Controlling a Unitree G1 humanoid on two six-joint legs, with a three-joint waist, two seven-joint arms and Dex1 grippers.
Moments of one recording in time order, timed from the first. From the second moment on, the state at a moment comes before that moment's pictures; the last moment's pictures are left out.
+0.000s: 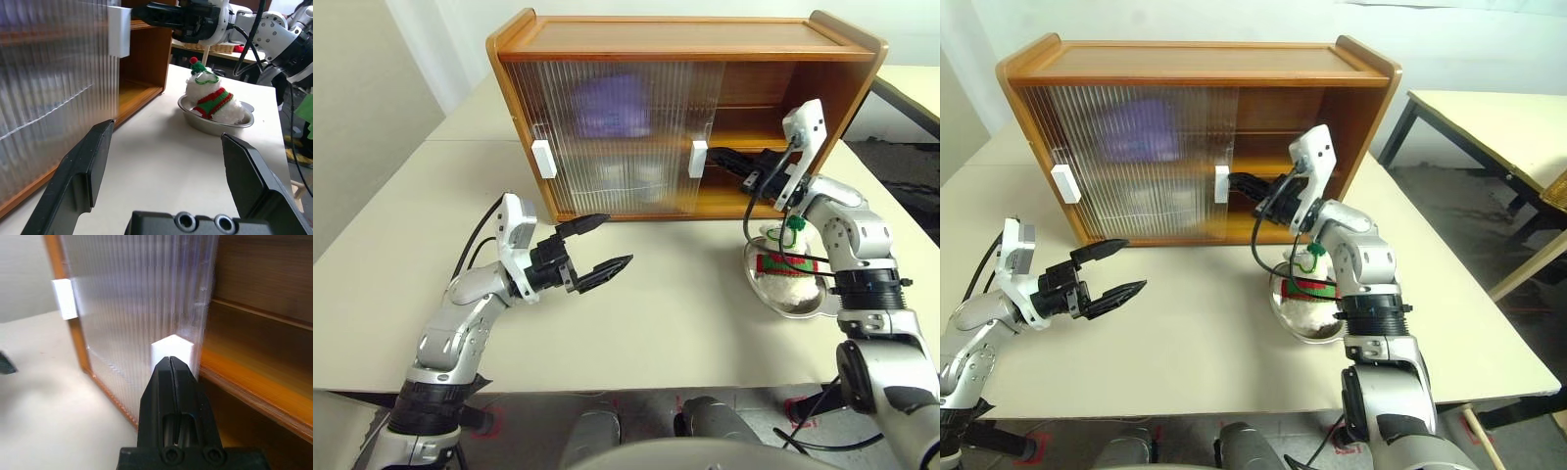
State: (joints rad) left arm -0.07 0.54 0.06 -0.22 -0.55 0.21 -0.98; right arm -0.63 -0.39 -0.06 0.19 0.40 0.38 0.87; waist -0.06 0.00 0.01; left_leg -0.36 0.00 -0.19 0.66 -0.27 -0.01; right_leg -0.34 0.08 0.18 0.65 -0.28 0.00
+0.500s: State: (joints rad) left arm -0.07 0.54 0.06 -0.22 -0.55 0.21 -0.99; right arm -0.62 -0.38 -0.05 0.13 0.42 0.42 0.87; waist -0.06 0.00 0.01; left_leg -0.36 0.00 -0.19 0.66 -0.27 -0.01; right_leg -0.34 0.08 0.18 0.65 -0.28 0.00
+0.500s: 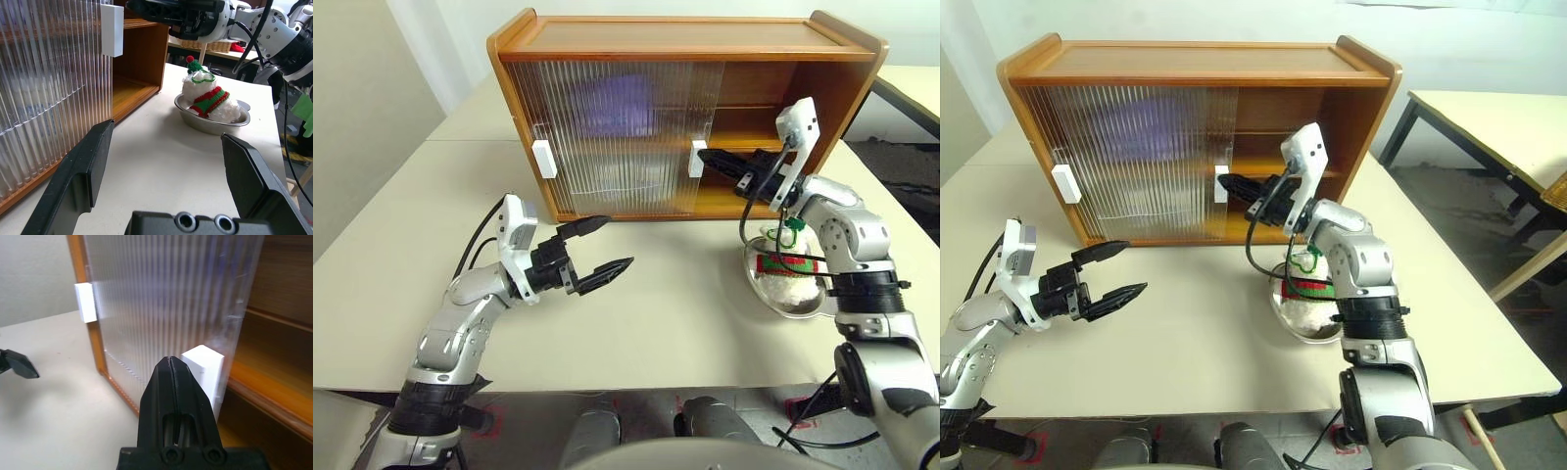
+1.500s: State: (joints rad) left arm -0.09 0.53 0.03 -0.20 -0.54 0.21 -1.02; right arm -0.67 -0.39 -0.01 0.23 0.35 0.38 0.85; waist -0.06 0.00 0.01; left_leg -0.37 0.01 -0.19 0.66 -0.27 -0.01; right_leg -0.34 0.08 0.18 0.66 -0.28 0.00
